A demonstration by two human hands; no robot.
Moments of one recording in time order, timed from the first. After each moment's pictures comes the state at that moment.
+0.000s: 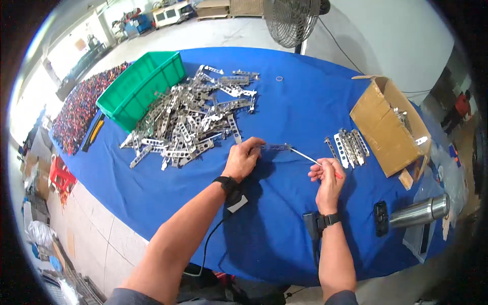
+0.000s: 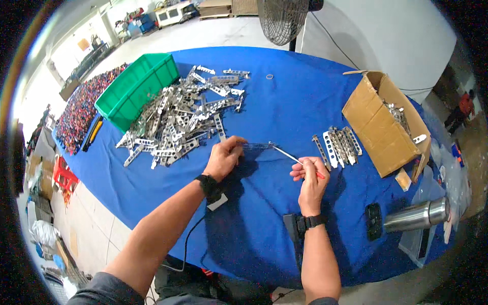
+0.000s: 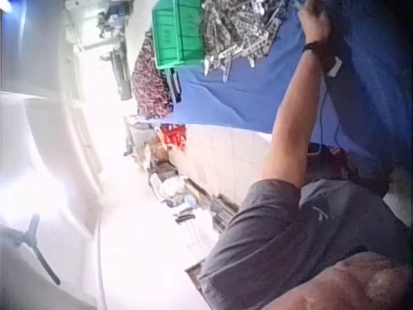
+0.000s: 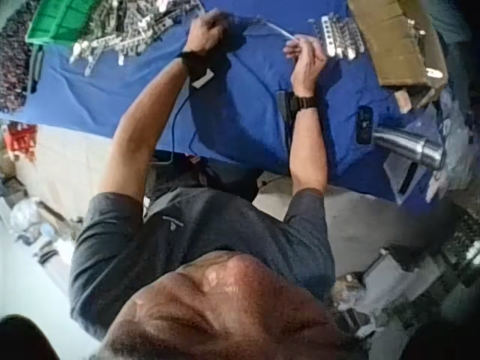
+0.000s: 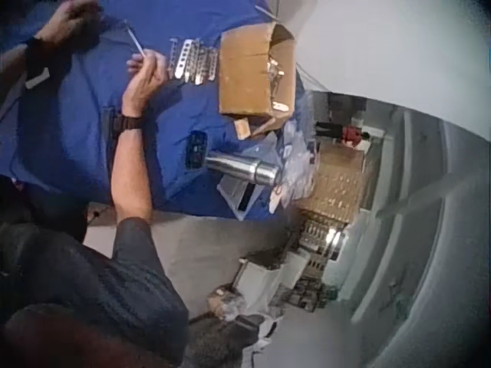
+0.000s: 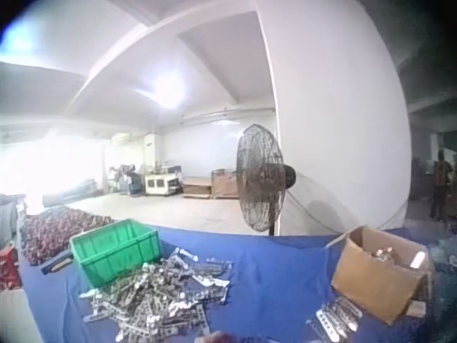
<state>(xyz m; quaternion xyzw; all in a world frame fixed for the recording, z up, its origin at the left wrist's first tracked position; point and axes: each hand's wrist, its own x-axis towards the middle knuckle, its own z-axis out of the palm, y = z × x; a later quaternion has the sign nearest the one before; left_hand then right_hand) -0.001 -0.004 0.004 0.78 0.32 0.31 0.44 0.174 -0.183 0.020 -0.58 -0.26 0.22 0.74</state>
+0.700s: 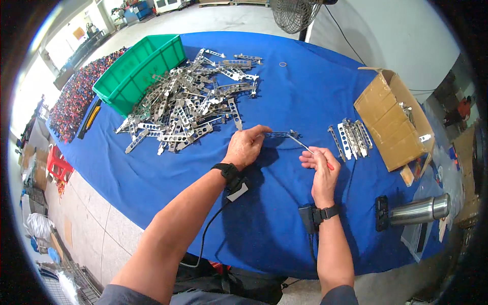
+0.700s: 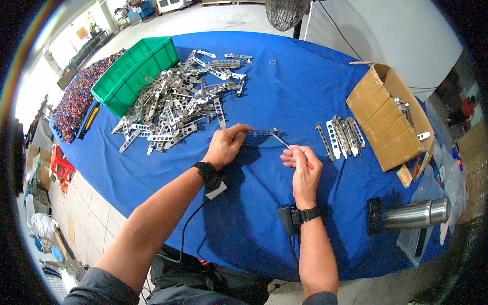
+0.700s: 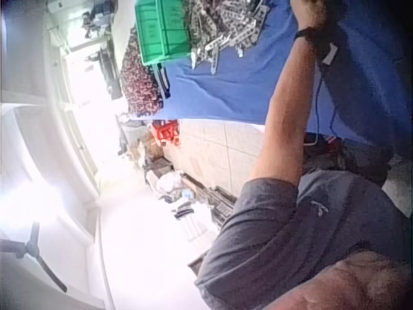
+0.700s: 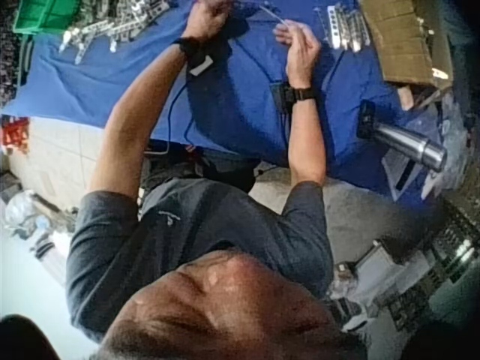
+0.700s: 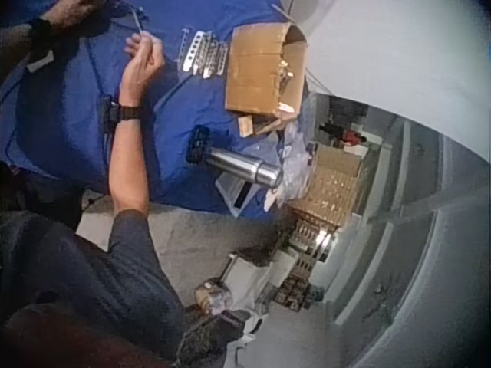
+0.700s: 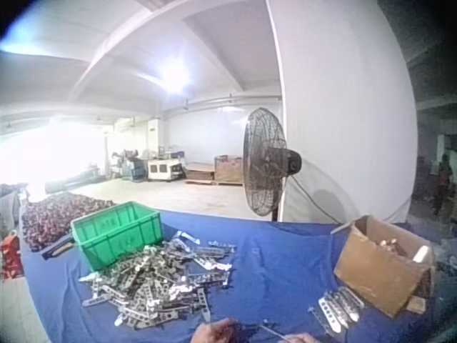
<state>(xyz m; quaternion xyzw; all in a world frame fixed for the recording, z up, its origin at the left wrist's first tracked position) 0.006 -0.014 0.011 0.83 0.31 0.30 0.35 0.163 -0.178 0.017 -0.60 -0.30 0.25 0.70</state>
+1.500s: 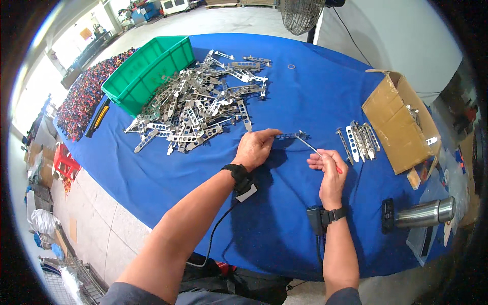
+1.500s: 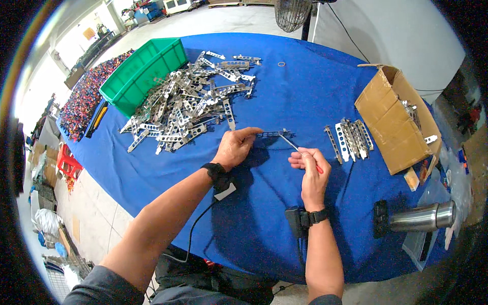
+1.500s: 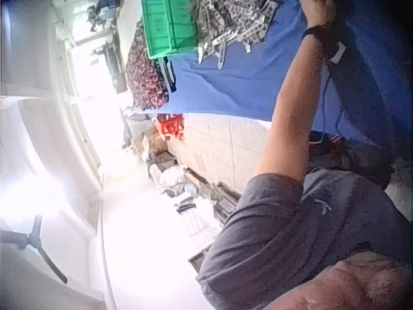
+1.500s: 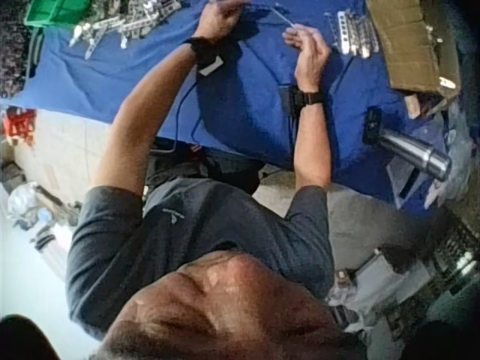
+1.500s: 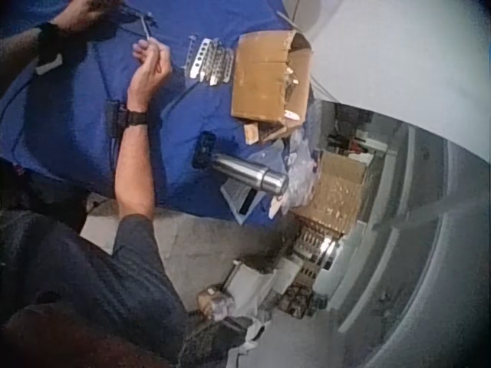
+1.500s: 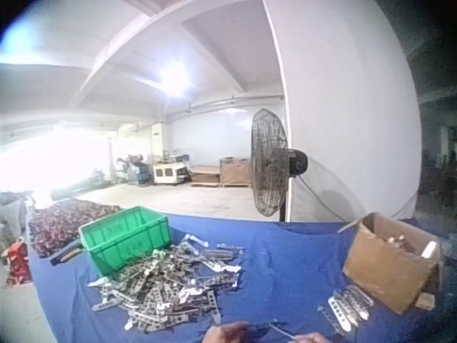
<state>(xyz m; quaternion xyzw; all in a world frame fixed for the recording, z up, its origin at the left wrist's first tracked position) 0.007 -0.014 0.006 0.83 0.29 0.33 0.34 0.163 -0.178 0.016 -0.57 -0.31 0.26 0.72</state>
